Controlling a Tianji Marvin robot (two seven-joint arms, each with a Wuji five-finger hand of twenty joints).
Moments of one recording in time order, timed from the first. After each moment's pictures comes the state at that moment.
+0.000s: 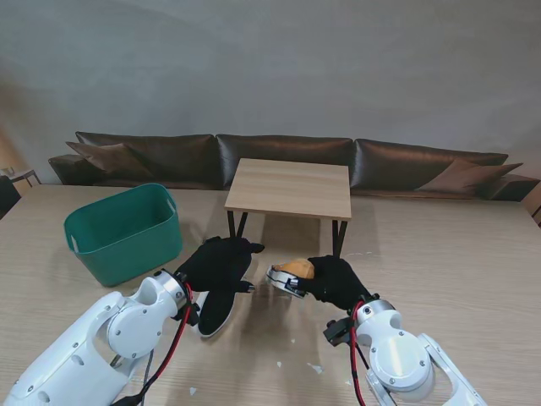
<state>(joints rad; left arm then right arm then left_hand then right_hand) 1.48 -1.07 -1.13 -1.62 0.60 -0.19 -0.11 -1.69 -1.16 1.18 -1.83 -0.13 0.14 -0.07 0.68 -0.56 0.58 -0.13 0.50 0.13 0.08 0.26 0.48 0.26 0.07 0.33 0.30 0.28 0.11 0.41 0.03 0.27 0.24 0.64 0.35 -0.86 1.21 -0.30 1.01 0.09 1.02 1.04 1.28 0.29 0.95 1.02 1.32 0.30 1.59 0.95 0.65 0.33 1.50 0.82</state>
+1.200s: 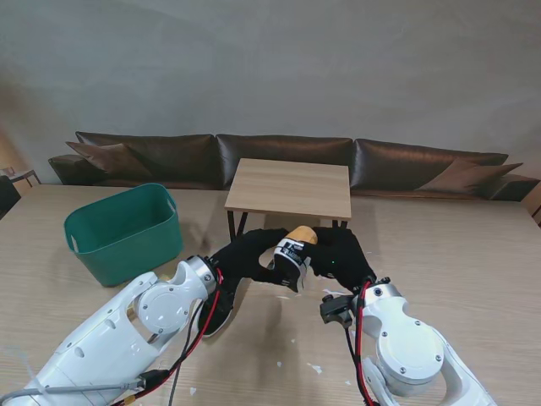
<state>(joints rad) 1.26 -1.11 -0.91 -1.45 0.32 -0.29 -0.08 -1.71 -1.20 1.21 -1.99 0.13 0.15 -0.18 0.62 -0.63 0.59 -0.12 0.57 0.14 0.17 0.31 0.49 0.27 0.08 0.31 0.27 0.30 0.15 0.41 0.07 0.22 0.20 0.59 0.43 -0.84 1.23 -0.30 1.09 0.14 0.97 1.04 1.28 0.31 1.01 1.04 1.32 0.32 1.62 0.95 0.65 0.36 1.50 0.85</state>
